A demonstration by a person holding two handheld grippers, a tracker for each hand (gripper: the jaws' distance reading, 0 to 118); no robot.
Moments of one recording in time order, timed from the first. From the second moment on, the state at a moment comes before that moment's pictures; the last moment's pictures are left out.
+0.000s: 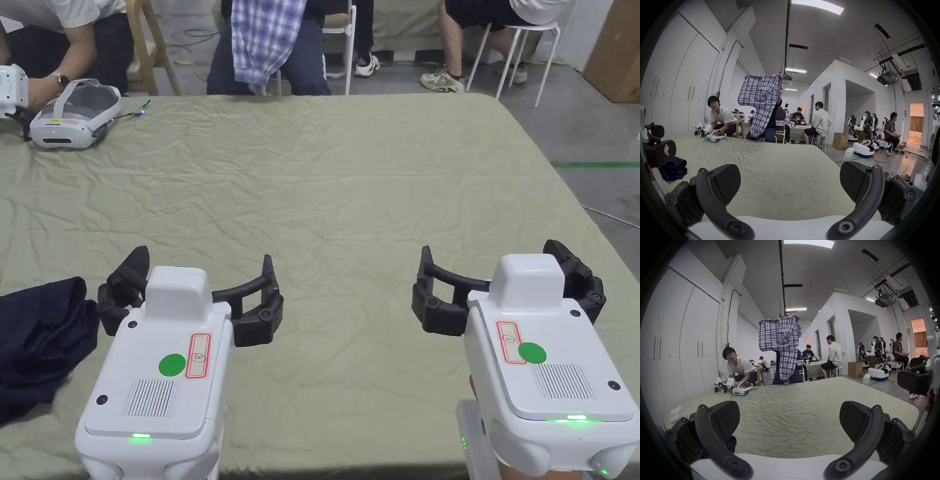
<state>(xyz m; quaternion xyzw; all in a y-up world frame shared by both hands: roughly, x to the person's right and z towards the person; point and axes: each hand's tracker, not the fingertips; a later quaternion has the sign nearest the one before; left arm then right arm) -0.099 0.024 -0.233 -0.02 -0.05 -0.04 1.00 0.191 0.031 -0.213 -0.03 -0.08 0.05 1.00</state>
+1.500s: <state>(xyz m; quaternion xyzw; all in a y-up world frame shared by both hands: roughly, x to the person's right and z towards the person) -0.103 0.025 -0.236 -0.02 -0.05 -0.04 1.00 0.182 0.033 -0.215 -0.03 -0.07 0.06 1.00</state>
